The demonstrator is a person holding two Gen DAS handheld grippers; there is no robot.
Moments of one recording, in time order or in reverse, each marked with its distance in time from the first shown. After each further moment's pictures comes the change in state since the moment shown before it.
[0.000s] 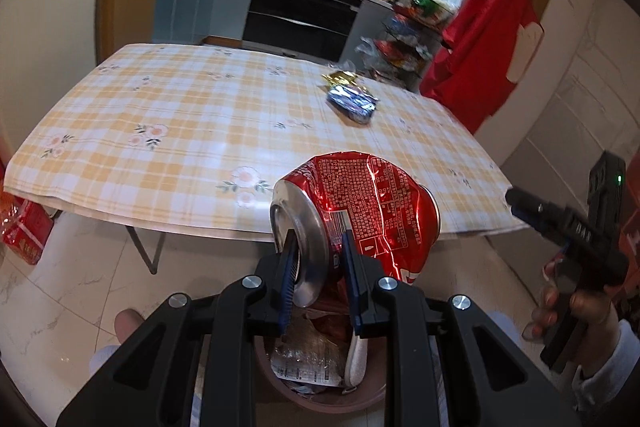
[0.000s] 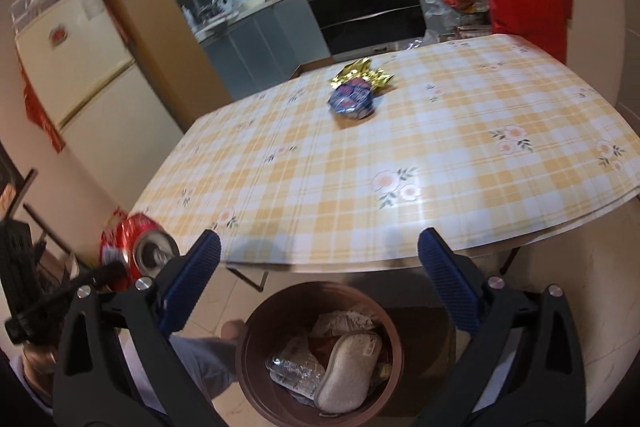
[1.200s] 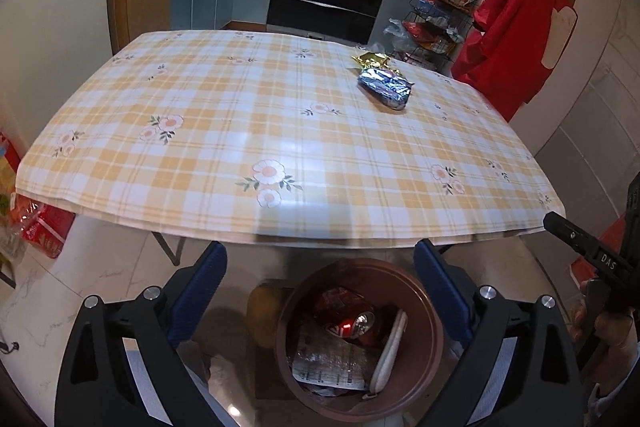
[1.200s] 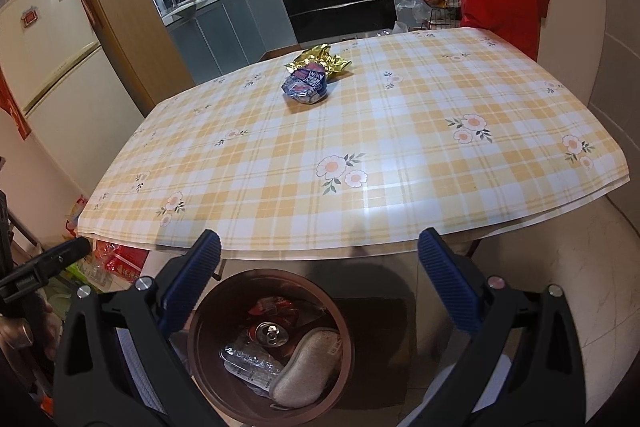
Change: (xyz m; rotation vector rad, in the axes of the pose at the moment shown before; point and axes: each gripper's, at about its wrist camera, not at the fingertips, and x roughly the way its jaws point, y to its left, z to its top) left arm 0.039 0.010 0.016 -0.014 0.063 0.126; right arm 0.016 -0.021 -0.009 -0.044 0.062 -0.144
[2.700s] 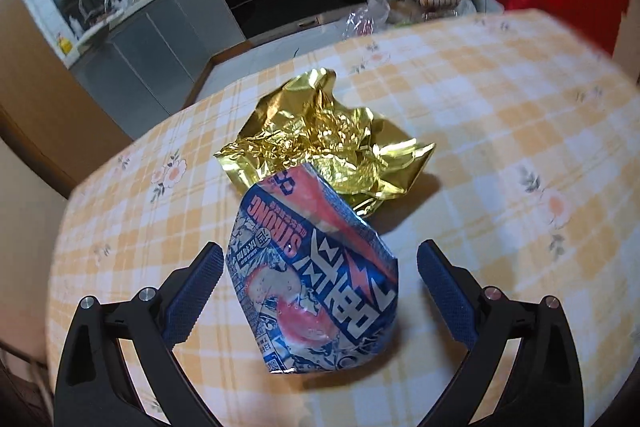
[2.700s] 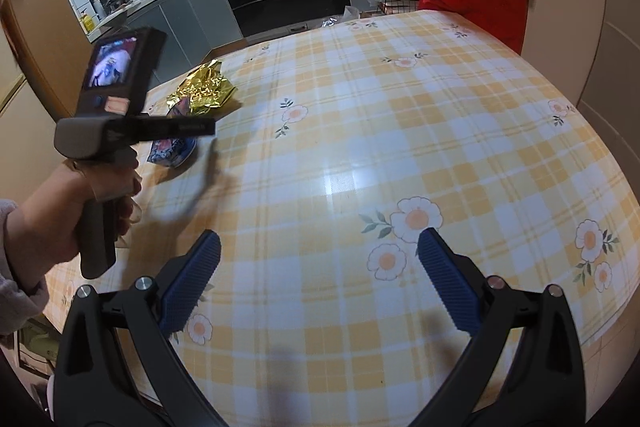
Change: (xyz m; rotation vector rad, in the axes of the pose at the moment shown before) left arm 0.377 -0.208 0.221 0.429 0.102 0.356; right arm 0.144 -0.135 0.121 0.081 0.053 -0.119
